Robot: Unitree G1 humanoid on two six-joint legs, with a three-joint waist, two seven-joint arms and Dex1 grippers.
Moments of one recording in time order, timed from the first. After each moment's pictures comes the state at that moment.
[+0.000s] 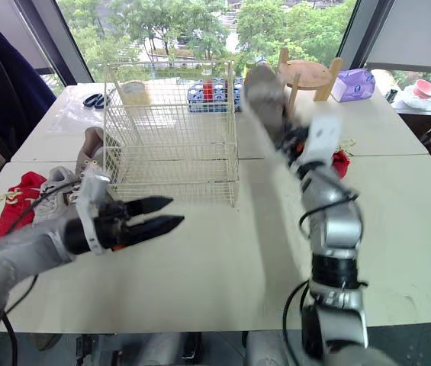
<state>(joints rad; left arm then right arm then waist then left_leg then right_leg) -0.24 0.76 0.21 -0.55 -1.48 0.93 -0.39 -0.67 -0.27 -0.26 -0.13 0.22 0.44 0.15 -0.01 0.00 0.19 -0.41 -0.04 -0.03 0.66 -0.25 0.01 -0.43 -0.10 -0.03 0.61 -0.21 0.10</state>
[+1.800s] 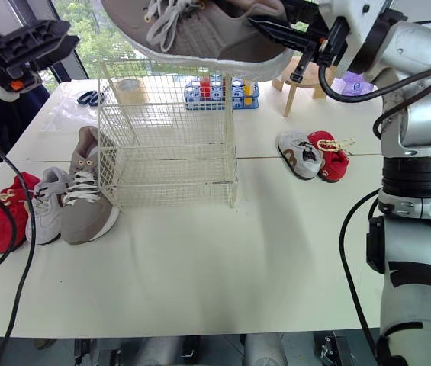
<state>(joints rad) -1.20 0.90 0.26 0.60 -0.92 1.01 -1.01 -1.15 -0.72 -0.05 0.14 0.32 0.14 1.01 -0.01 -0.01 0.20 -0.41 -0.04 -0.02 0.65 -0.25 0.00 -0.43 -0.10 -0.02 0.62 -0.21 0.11</state>
